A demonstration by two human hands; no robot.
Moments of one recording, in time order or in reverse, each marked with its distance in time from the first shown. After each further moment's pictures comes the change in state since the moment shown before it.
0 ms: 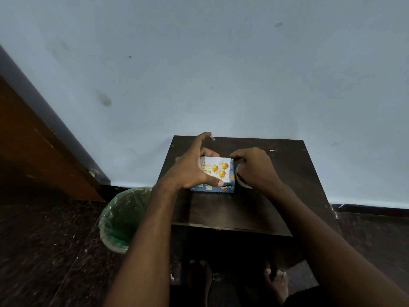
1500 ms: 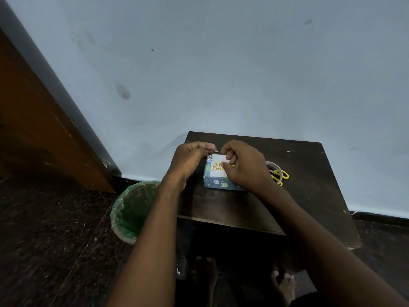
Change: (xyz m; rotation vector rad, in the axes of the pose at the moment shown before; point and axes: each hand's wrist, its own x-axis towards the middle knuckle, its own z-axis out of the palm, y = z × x) left_hand -0.011 -0.012 -0.014 -0.483 0.406 -0.203; right_hand 0.001 -0.042 0.034 0.057 0.044 -0.241
